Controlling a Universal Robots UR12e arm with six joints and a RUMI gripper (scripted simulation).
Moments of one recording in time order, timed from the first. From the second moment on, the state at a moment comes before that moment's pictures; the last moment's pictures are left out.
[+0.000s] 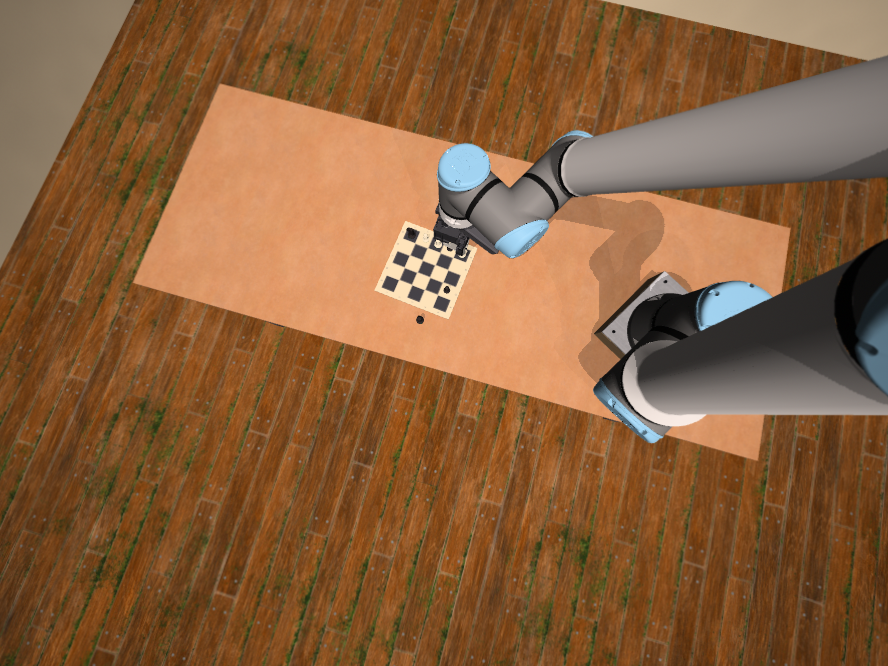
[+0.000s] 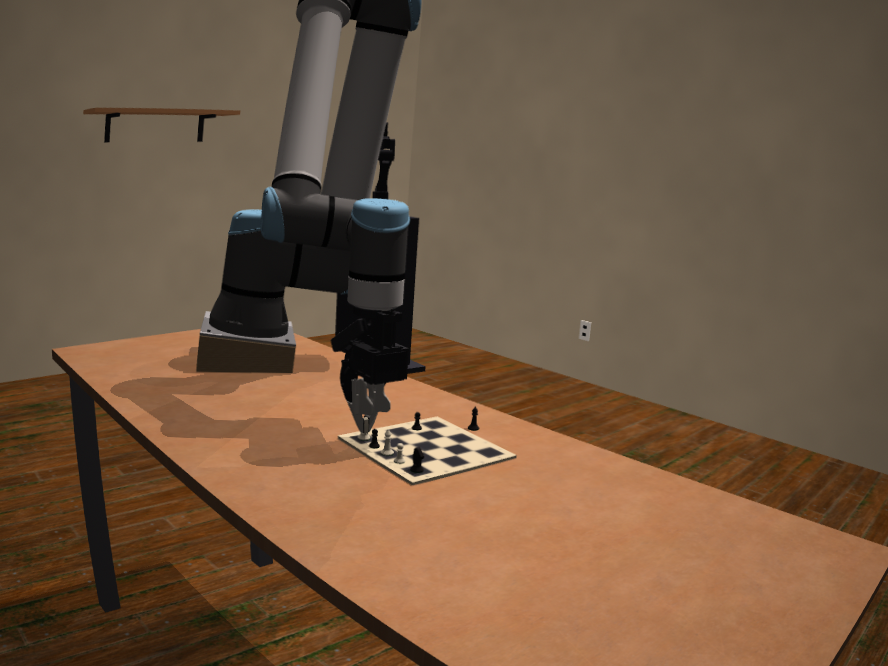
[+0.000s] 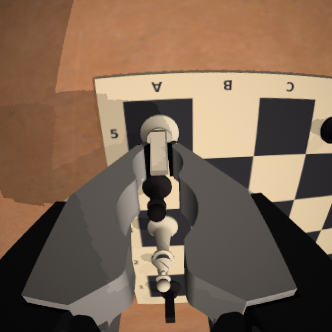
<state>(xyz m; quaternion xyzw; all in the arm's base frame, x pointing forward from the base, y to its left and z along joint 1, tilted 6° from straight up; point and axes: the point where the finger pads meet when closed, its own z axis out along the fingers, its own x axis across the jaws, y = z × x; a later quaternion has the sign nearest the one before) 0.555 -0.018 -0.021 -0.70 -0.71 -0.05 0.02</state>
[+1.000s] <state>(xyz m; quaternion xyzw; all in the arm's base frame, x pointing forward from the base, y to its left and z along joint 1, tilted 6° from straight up) 0.555 -0.018 -0.017 -0.70 -0.71 -0.05 0.02</state>
